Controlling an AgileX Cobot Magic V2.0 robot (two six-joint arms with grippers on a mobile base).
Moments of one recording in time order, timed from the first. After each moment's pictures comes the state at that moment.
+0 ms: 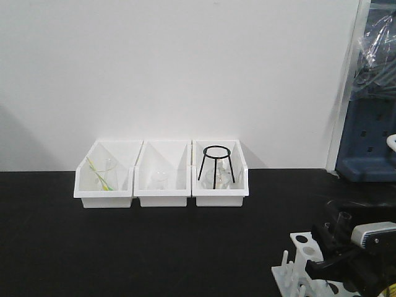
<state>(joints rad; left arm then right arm) 0.08 -0.01 0.03 0.05 0.29 -0.17 0.03 1.73 -0.52 -0.24 -1.07 0.17</state>
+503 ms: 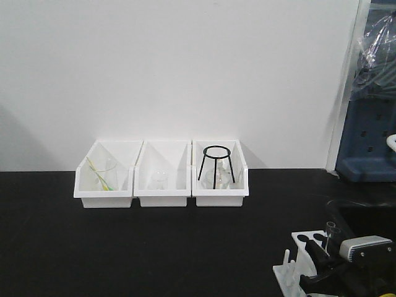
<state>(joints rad) 0.08 -0.01 0.03 0.05 0.29 -0.17 0.03 1.86 -0.53 -0.24 -1.13 0.12</state>
